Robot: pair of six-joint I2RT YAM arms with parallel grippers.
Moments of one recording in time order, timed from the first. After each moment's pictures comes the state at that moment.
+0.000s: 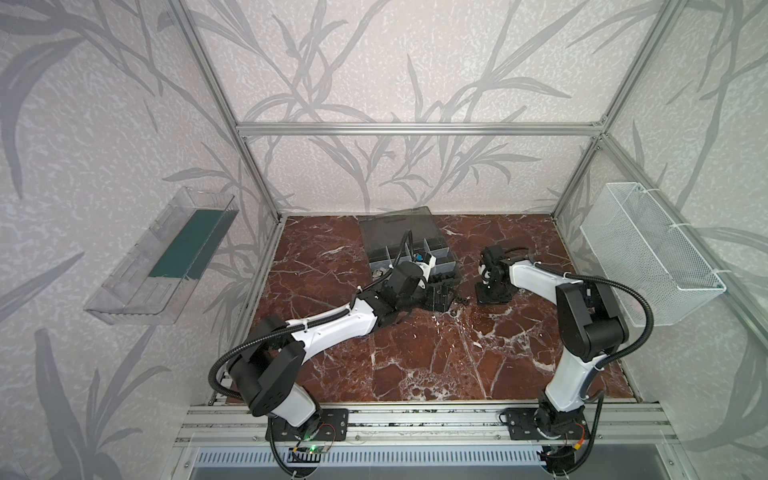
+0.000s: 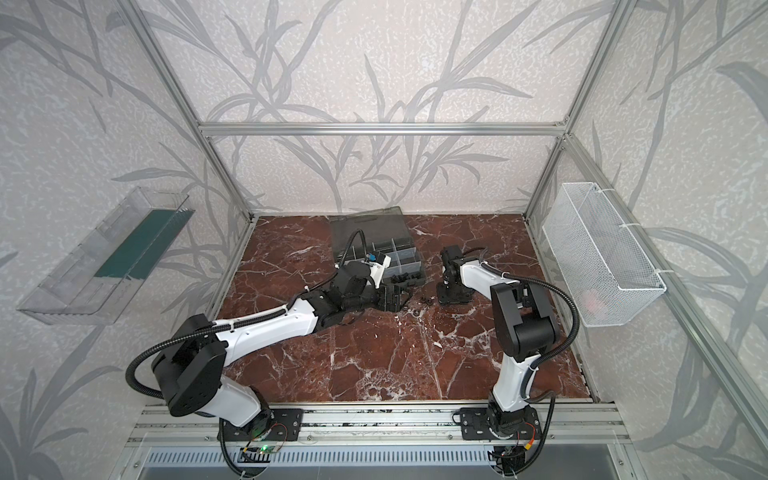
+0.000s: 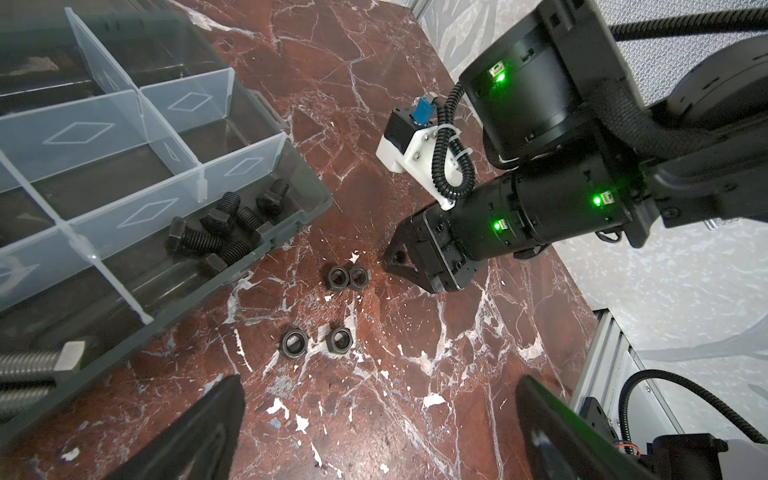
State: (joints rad) left arm -0.79 1.55 0.97 0.05 0.17 -0.53; right arm 0.27 1.84 1.15 -0.69 -0.03 0.20
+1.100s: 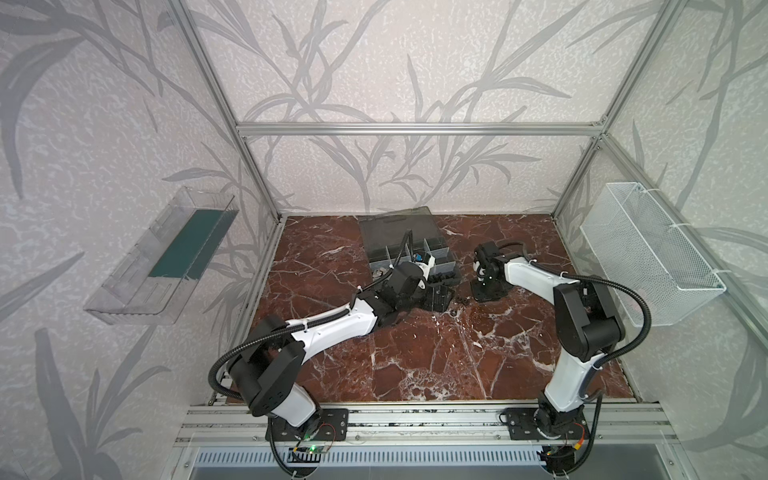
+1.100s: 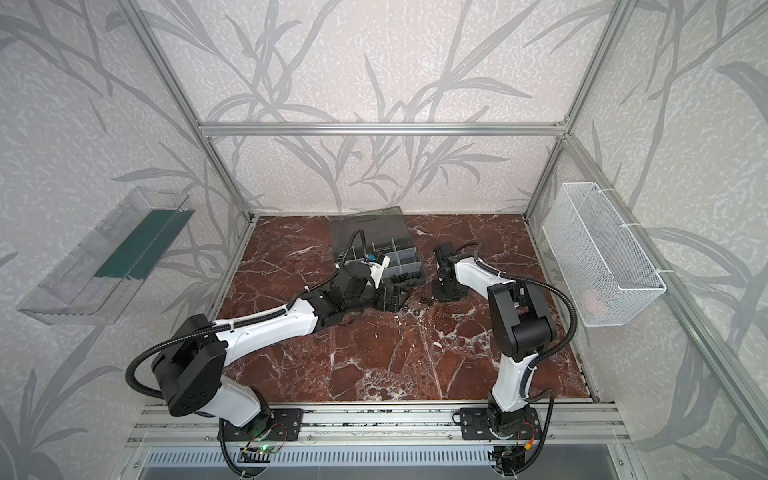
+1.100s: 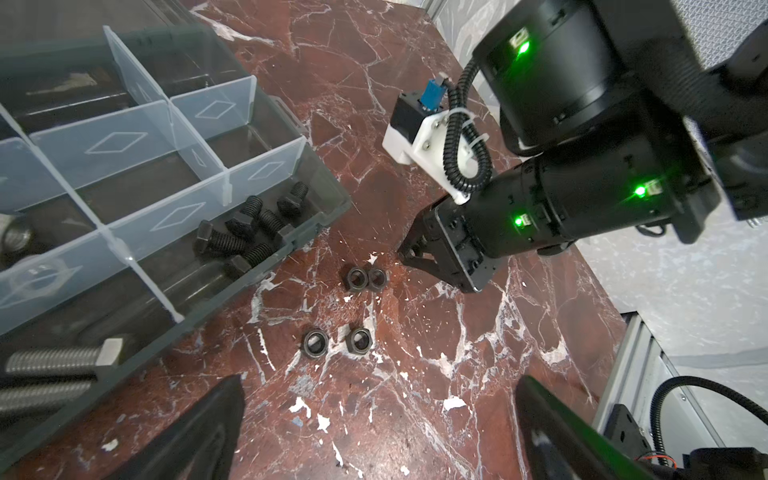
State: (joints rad) left arm -0.79 1.54 0.97 0.03 0.10 -0.49; right arm 0.32 1.85 1.23 -0.73 0.00 0.19
